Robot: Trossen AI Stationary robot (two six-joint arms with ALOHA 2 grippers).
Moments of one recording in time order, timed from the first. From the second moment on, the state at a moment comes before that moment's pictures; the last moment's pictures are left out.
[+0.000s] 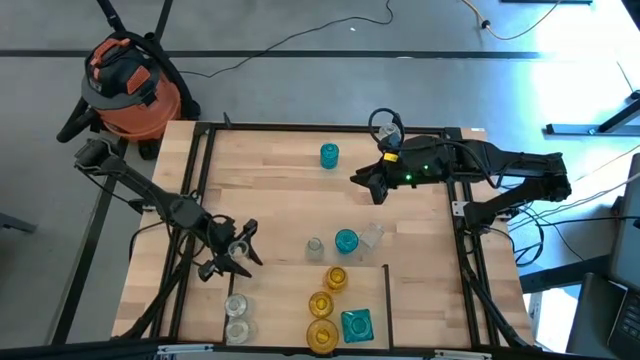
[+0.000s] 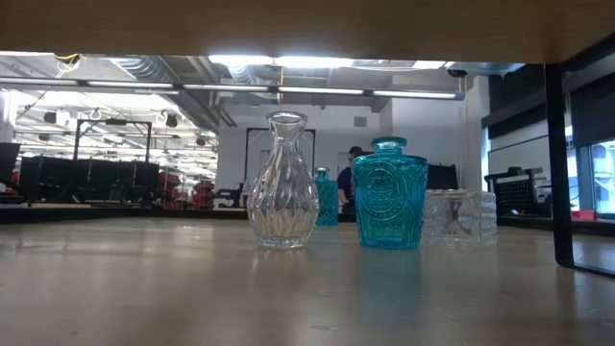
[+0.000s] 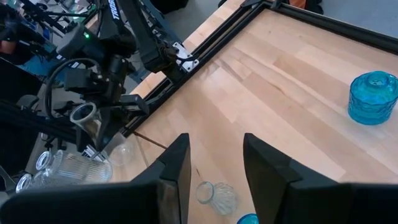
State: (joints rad) left arm -0.48 0.89 0.35 0.57 0.10 -0.32; right arm 0.06 1.34 1.56 -0.76 0.17 0.75
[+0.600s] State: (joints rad) left arm -0.48 0.90 0.35 0.56 0.11 -0.19; right arm 0.06 1.34 1.56 -0.76 0.16 0.76
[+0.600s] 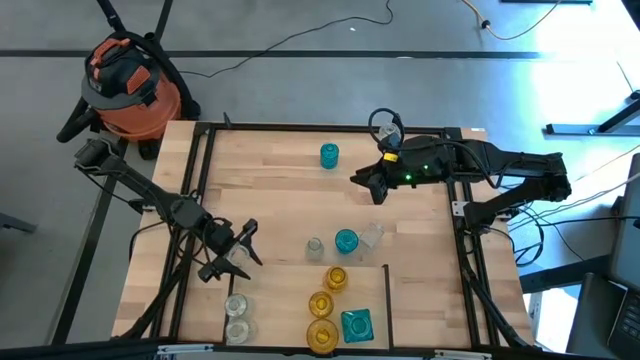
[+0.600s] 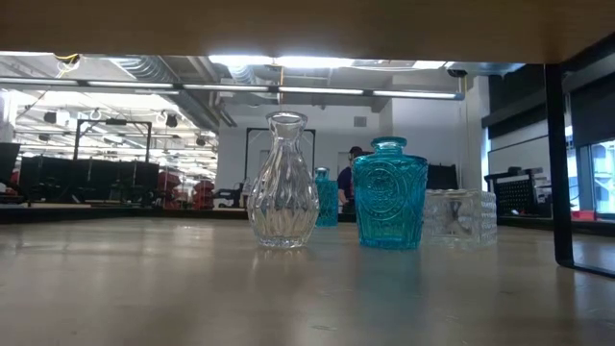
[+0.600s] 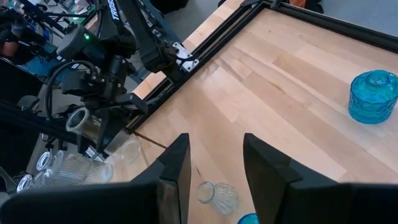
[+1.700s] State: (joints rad) left arm -0.48 0.90 0.35 0.69 0.12 -0.30; right arm 0.04 1.34 1.56 -0.77 0.14 0.77
